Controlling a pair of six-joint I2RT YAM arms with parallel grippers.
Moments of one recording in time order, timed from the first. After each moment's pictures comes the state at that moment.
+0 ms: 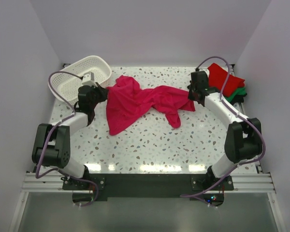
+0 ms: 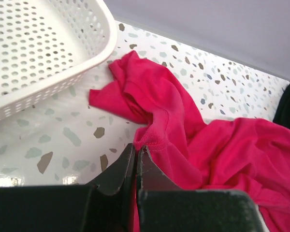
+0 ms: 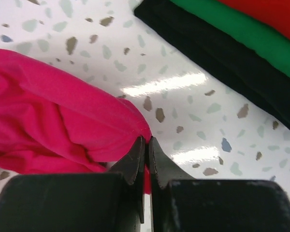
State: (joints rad) left arm -0.11 1.53 0.73 0.54 0.10 -0.47; right arm 0.24 1.63 1.25 -0.41 0.30 0.33
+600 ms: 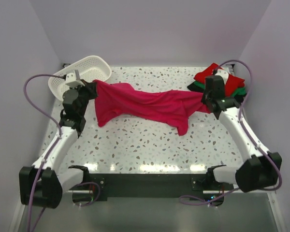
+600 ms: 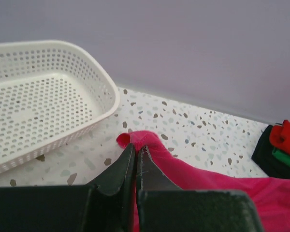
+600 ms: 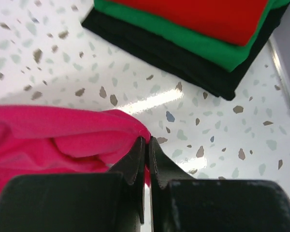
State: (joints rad) left arm -0.11 1.15 0.72 0.36 -0.04 -0.41; right arm 0.21 1.34 1.14 -0.56 0.46 0.35
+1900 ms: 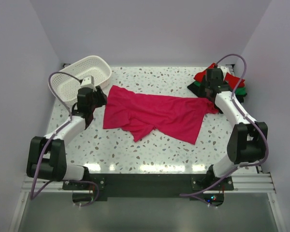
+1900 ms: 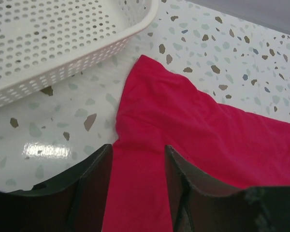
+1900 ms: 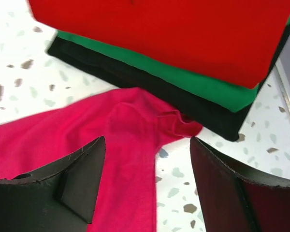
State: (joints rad) left arm -0.12 1.42 0.77 0.23 -0.06 -0.35; right arm 0.08 1.61 1.27 -0.47 0.45 0.31
